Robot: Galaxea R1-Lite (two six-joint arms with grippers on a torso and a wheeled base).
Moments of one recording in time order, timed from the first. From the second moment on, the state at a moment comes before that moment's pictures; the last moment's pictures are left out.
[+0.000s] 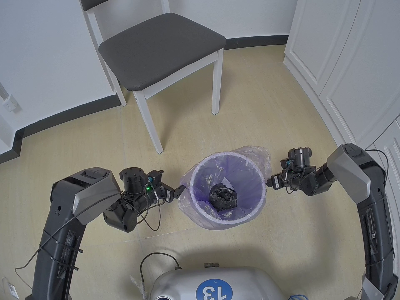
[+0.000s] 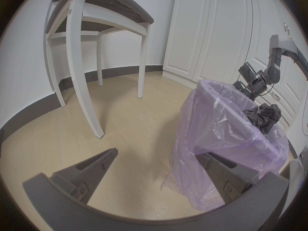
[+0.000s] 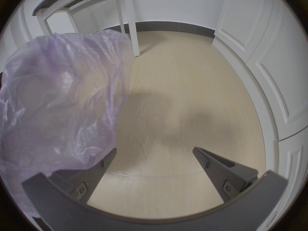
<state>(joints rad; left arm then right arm) -0.28 2.68 -1.27 -1.19 -0.27 0.18 0.13 2.64 -1.55 -0.49 0.02 -0.14</state>
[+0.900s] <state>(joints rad) -0.25 2.22 -0.58 -1.49 -0.26 0.19 0.13 2.18 -0.99 -0.74 0.03 0.10</state>
